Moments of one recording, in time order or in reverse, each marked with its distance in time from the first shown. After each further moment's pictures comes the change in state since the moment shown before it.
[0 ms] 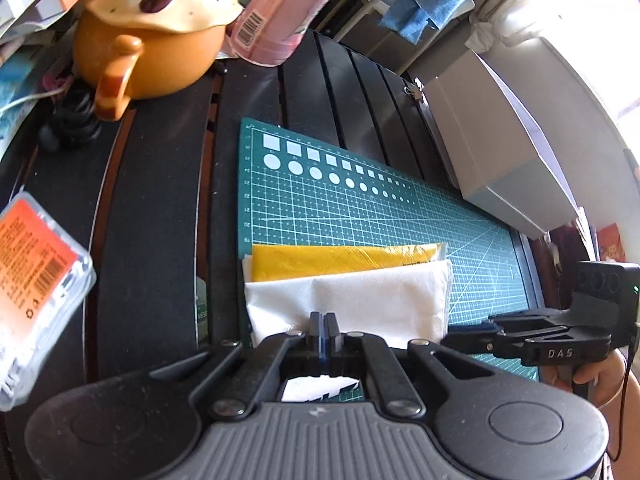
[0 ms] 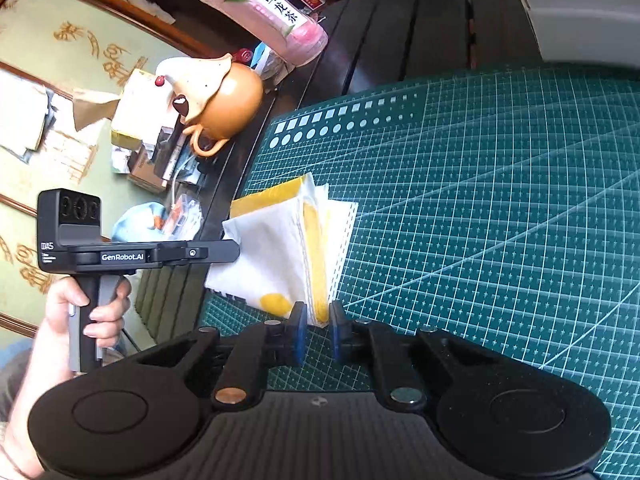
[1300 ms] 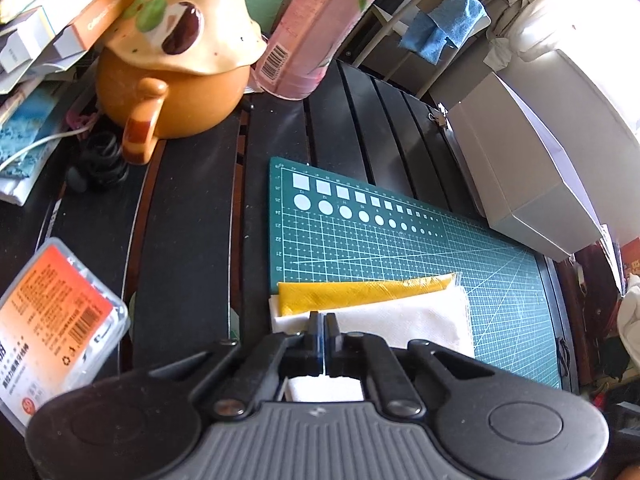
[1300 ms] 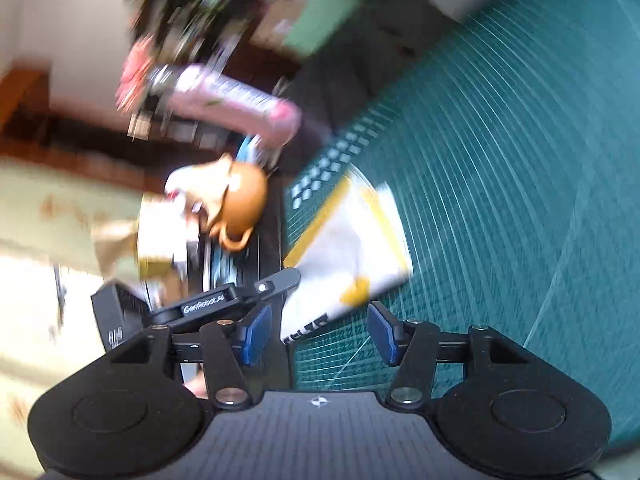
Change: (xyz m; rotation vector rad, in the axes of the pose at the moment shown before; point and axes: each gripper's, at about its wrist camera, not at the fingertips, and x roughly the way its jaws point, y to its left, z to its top) left arm -0.011 0.003 0.009 0.014 -0.074 0.092; right arm 0.006 0.037 -0.085 0.629 -0.375 0.133
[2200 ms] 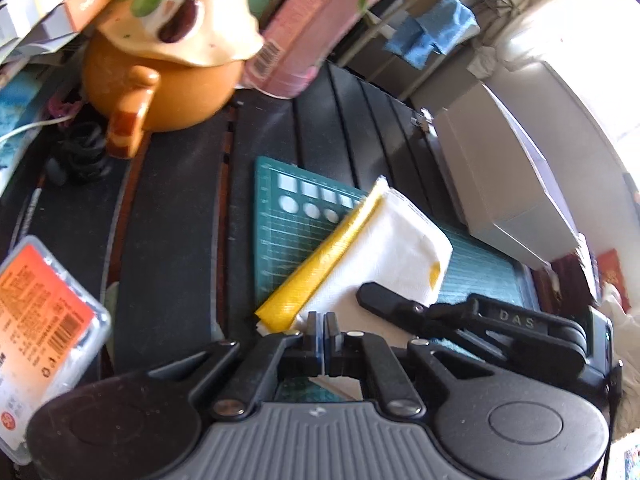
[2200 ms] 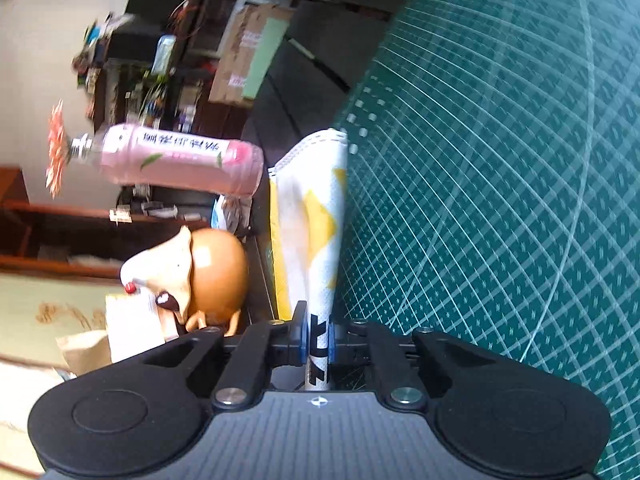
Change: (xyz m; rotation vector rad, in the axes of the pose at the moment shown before) left arm 0.003 0.008 0.007 -0.014 0.018 -0.154; right arm 0.081 0.011 0.029 0.073 -0.092 0.002
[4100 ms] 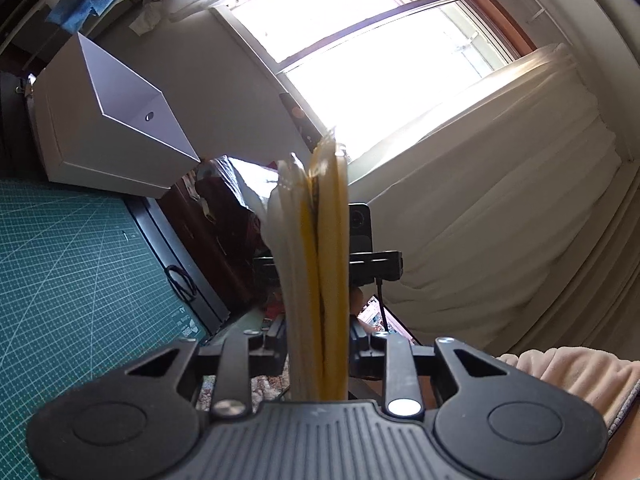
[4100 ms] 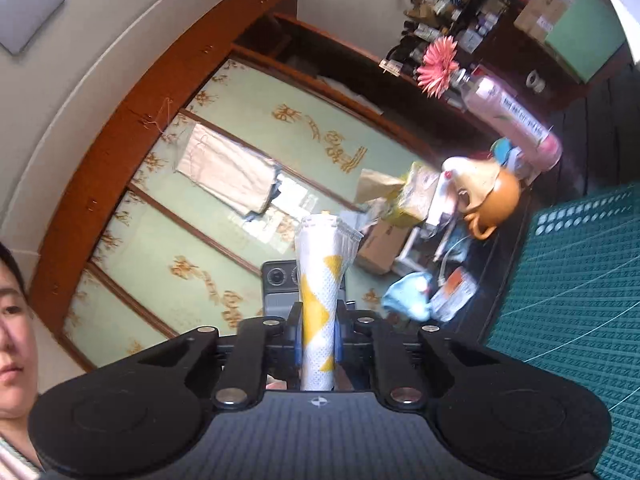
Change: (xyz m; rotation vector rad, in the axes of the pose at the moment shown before) left arm -0.040 -0.119 -0.059 0.313 0.111 -0.946; right arm -0.196 0.058 0.027 -0.538 0.404 0.697
